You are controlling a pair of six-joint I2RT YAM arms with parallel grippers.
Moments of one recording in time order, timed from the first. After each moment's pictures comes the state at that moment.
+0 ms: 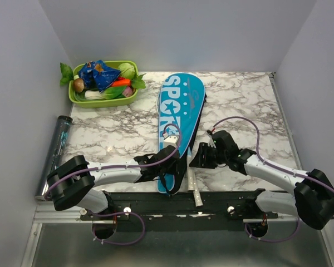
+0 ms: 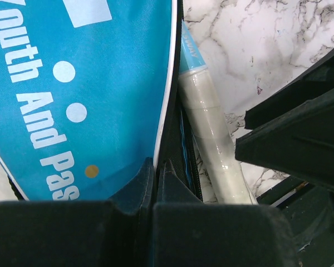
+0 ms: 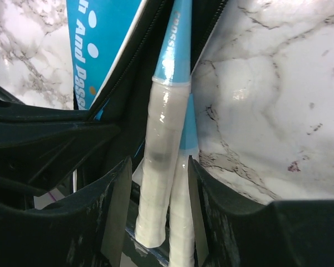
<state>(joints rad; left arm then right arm) -1.08 1.40 0.65 0.02 -0.24 -0.76 0.65 1.17 0.53 -0.17 -0.29 0.73</state>
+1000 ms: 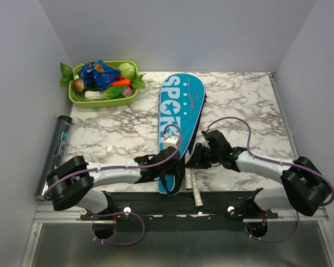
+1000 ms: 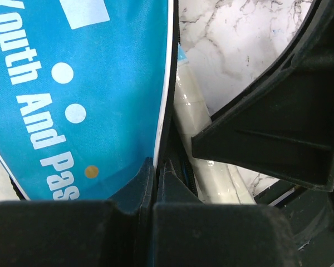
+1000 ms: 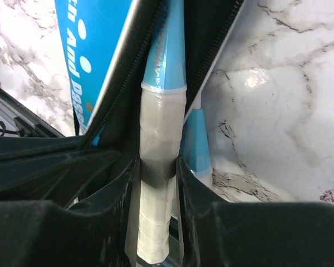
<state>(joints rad) -1.09 1.39 0.65 0.01 -0.25 -0.76 0.69 1.33 0.55 -0.05 -0.30 0.81</state>
